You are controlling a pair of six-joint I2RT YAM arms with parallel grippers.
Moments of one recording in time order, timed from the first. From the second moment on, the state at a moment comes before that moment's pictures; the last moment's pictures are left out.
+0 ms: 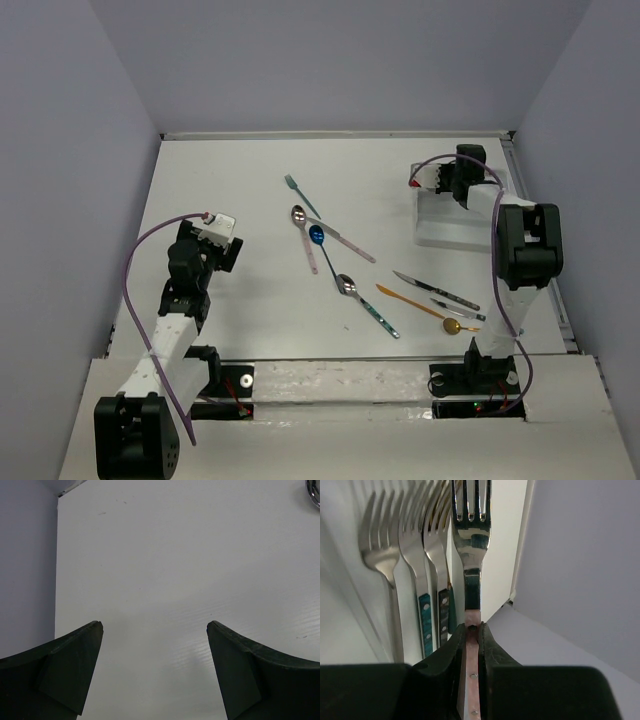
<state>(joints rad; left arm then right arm) -0.02 0.81 0.30 0.22 0.03 0.44 0.01 1.97 1.30 0.04 0.03 -1.57</state>
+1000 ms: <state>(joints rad) -0.02 0.81 0.30 0.23 0.02 0.44 0.07 1.69 1.34 0.18 -0.22 -0.87</state>
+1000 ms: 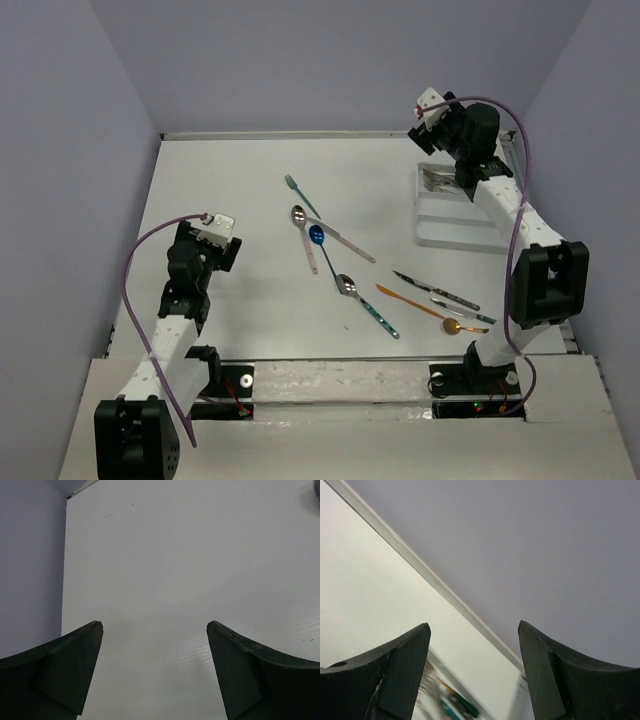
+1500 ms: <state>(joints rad) -0.02 0.72 0.20 0.29 -0.07 0.47 0.74 1.61 1.29 -0.49 -0.04 0.05</state>
